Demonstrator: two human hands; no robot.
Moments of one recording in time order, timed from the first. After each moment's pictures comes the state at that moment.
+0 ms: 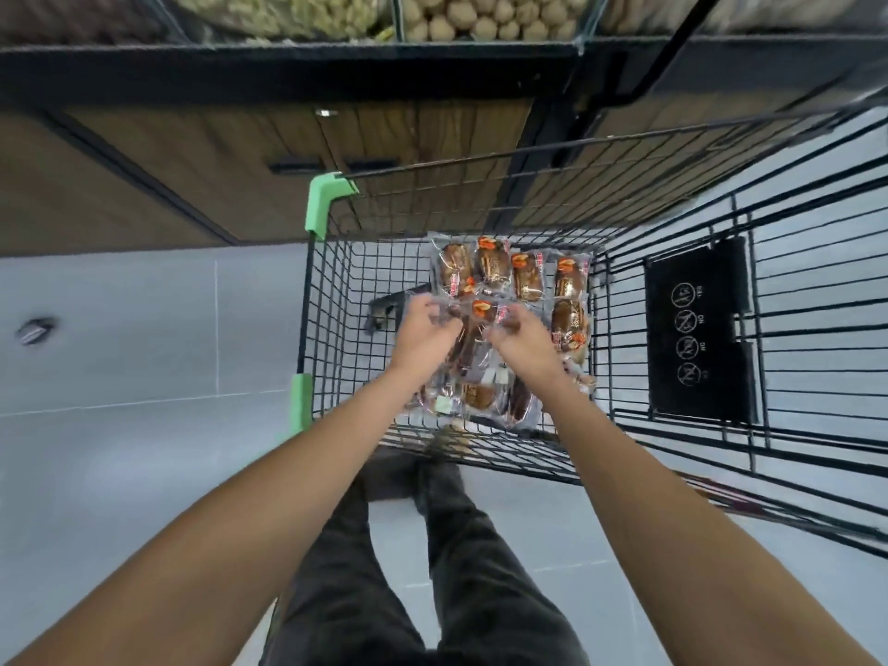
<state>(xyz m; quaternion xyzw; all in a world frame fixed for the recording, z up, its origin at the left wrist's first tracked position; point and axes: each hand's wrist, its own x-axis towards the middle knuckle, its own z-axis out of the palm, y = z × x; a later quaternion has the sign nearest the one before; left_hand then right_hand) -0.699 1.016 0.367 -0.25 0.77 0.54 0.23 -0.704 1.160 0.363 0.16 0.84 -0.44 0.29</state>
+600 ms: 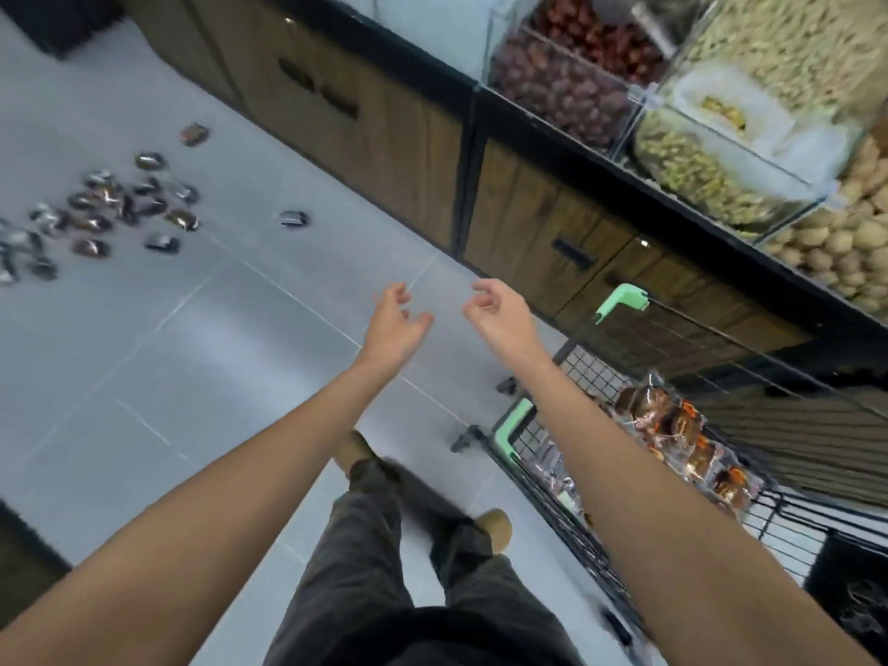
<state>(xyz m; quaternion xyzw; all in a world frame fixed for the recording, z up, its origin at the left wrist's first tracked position) -0.548 0.716 0.439 -0.50 0.66 0.56 -0.07 -0.654 0.816 0.463 -0.20 0.81 -0.44 0.34</state>
